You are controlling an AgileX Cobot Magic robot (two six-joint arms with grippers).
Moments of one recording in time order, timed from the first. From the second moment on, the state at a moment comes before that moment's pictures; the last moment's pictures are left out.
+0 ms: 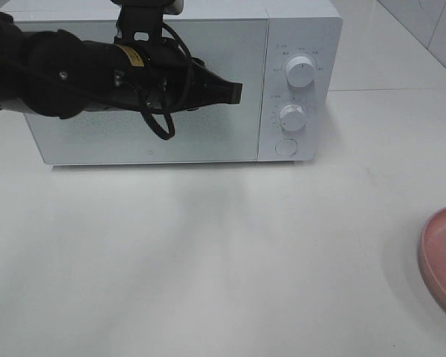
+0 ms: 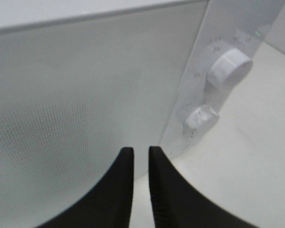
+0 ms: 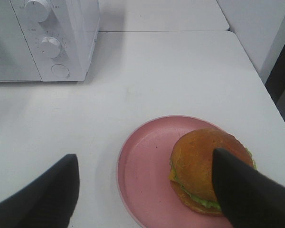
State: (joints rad) left arm -0.71 1.77 -1.07 -0.26 -0.14 0.11; right arm 0.10 0.00 -0.50 -0.13 0.97 0.06
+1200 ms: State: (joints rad) left arm -0.40 1.39 -0.97 -0.25 0.92 0.10; right arm 0.10 0.00 -0.50 -0.13 0.97 0.06
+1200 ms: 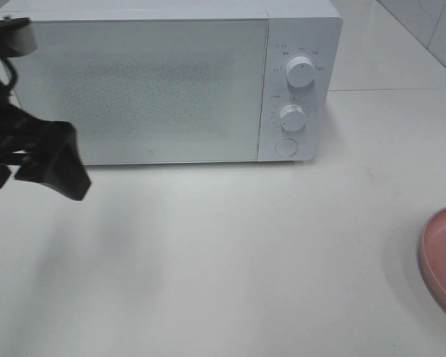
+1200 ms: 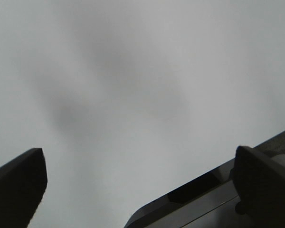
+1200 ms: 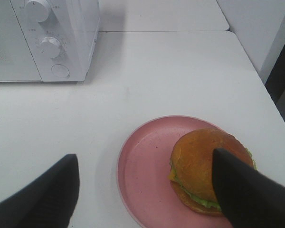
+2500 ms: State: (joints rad) left arm -0.04 0.54 -0.53 -0.17 1.07 0.11; right arm 0.10 0.00 -0.50 -0.13 0.97 0.06
